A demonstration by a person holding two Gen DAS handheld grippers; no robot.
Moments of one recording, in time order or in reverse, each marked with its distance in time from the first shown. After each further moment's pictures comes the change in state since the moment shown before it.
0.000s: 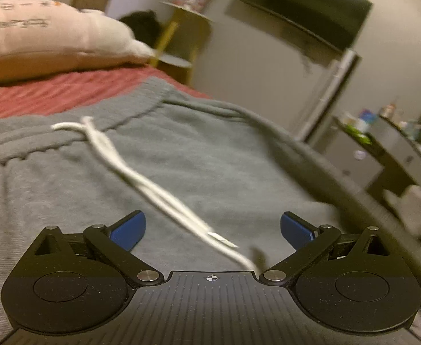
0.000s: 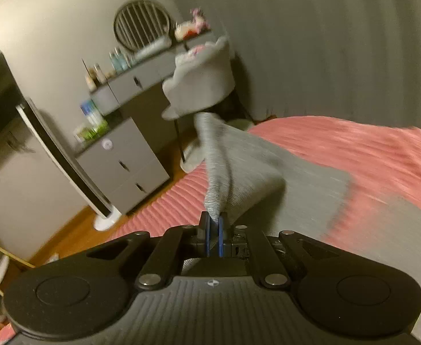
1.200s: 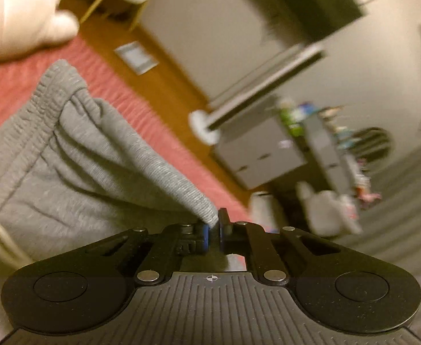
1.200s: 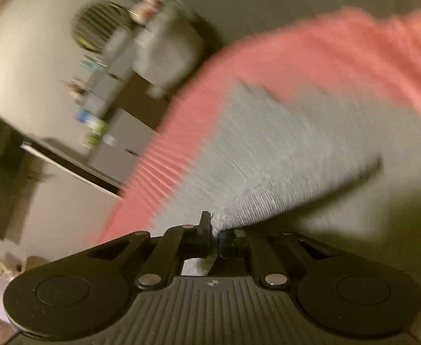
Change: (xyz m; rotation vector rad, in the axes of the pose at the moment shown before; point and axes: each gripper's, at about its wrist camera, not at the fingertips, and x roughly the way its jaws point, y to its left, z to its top) left arm 0.056 -0.015 0.147 -0.223 0.282 -0.368; right arm -0.033 -0.111 -0.003 0.275 0.098 0.199
